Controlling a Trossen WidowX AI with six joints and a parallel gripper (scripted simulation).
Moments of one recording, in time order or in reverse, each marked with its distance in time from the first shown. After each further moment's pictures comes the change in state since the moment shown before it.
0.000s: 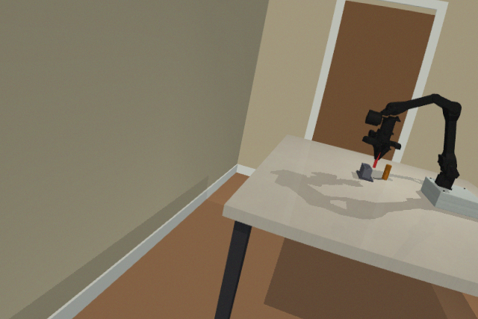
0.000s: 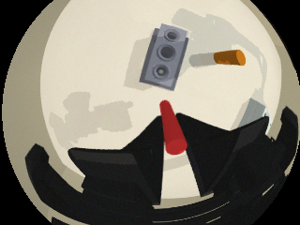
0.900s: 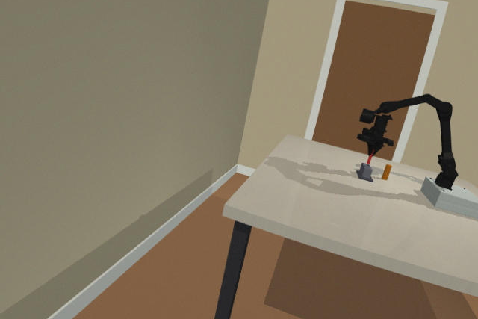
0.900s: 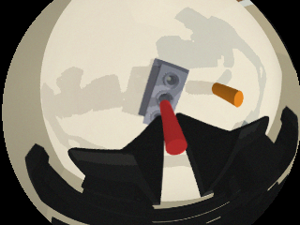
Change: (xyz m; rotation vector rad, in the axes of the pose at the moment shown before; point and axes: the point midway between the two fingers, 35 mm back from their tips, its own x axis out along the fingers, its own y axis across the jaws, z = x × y) arm 0.002 -0.014 0.069 -0.035 -0.007 -0.009
